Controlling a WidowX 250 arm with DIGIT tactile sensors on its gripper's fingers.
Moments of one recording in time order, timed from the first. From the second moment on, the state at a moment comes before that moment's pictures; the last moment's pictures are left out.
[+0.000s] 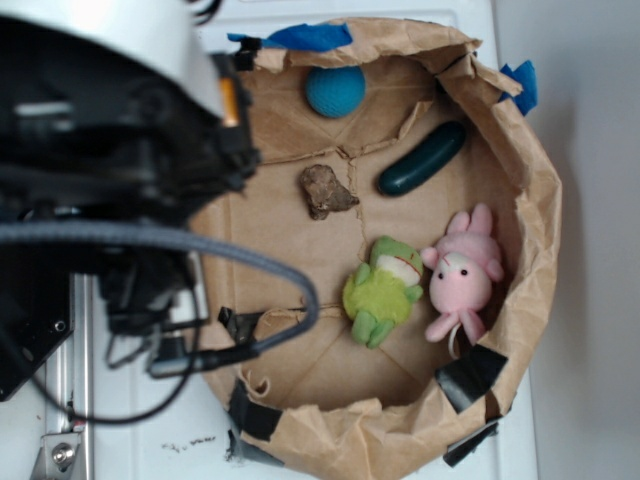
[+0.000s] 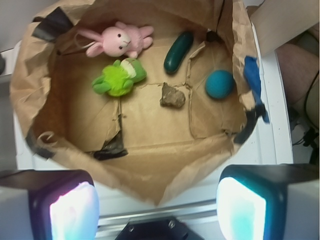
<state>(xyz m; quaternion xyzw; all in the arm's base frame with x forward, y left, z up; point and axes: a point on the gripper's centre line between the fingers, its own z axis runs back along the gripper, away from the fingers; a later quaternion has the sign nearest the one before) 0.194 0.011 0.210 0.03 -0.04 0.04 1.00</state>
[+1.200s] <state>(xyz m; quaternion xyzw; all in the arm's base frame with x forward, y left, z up) 0.231 0.013 0.175 0.01 -0.05 -0.17 0.98</state>
